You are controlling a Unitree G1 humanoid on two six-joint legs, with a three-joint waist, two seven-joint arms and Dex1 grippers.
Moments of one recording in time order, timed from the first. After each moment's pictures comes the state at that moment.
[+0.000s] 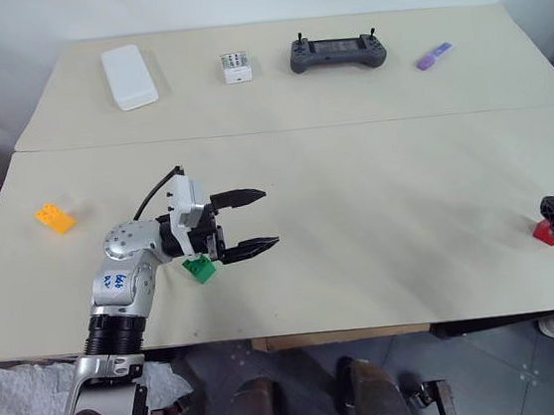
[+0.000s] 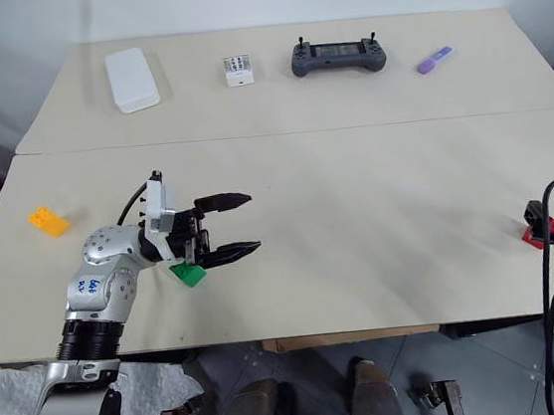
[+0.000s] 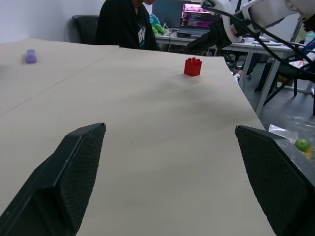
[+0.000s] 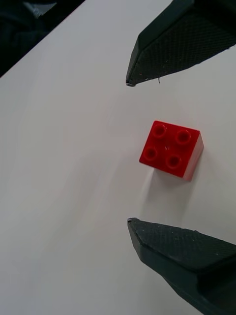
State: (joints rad) left arm -0.54 0.45 -0.02 0.17 -0.47 0.13 -1.20; right arm -0.08 -0.69 -0.69 -0.34 0.74 1.11 -0.25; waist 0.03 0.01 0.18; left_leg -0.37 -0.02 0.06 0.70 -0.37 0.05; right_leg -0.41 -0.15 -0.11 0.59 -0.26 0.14
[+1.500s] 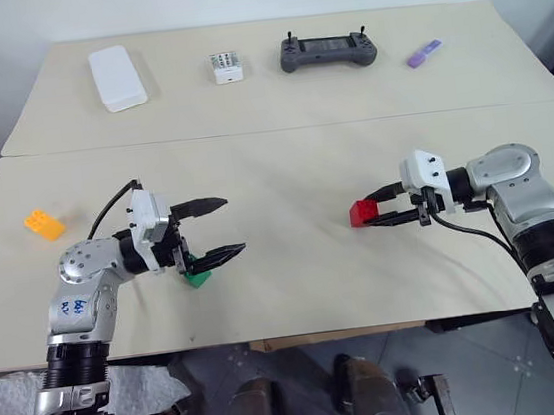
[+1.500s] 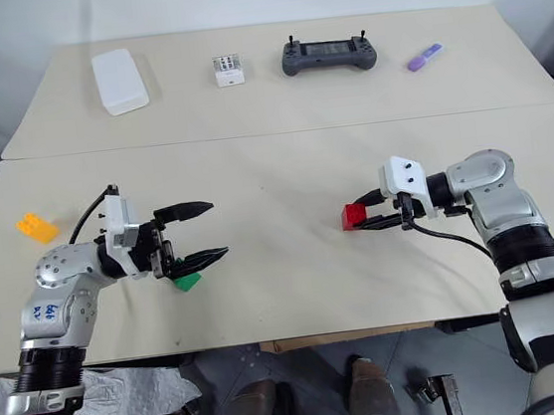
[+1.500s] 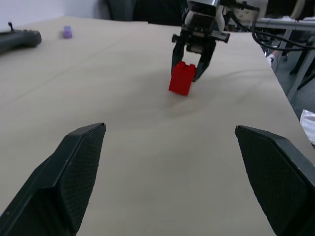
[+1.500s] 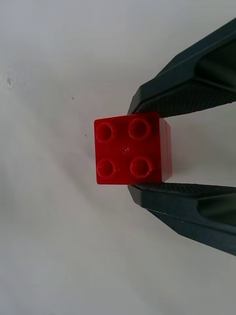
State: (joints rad) left arm -0.38 0.59 0.10 0.07 -0.47 0.15 -1.15; right arm -0.81 -0.71 0.20 0.72 0.17 -0.25 1.48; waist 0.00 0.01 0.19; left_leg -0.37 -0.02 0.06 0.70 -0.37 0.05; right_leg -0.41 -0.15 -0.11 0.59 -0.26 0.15
